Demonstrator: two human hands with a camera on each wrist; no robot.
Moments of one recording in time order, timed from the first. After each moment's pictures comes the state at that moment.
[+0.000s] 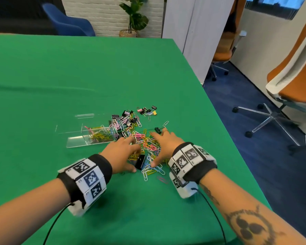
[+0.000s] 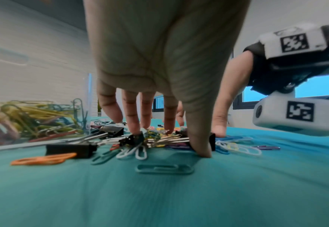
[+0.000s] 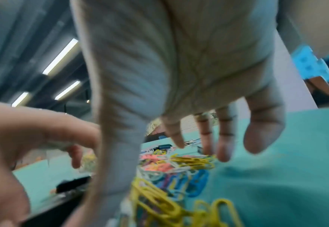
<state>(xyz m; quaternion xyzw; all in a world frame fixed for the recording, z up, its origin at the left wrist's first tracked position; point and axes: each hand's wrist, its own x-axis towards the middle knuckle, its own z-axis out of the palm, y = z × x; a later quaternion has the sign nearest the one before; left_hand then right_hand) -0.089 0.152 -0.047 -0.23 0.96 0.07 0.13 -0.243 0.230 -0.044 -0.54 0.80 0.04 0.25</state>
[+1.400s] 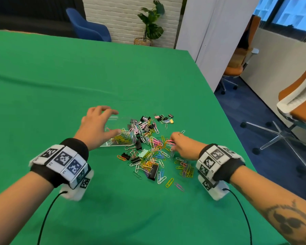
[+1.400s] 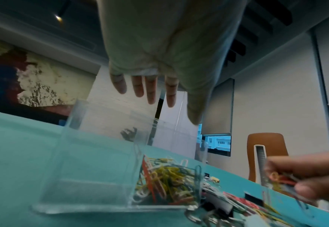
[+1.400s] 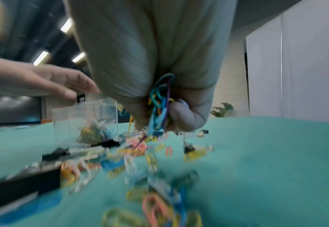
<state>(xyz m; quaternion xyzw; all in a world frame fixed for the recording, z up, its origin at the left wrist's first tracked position) -0.015 0.071 -0.016 -0.40 0.89 0.12 -0.18 -0.249 0.216 -0.032 -0.60 0.77 0.00 0.22</state>
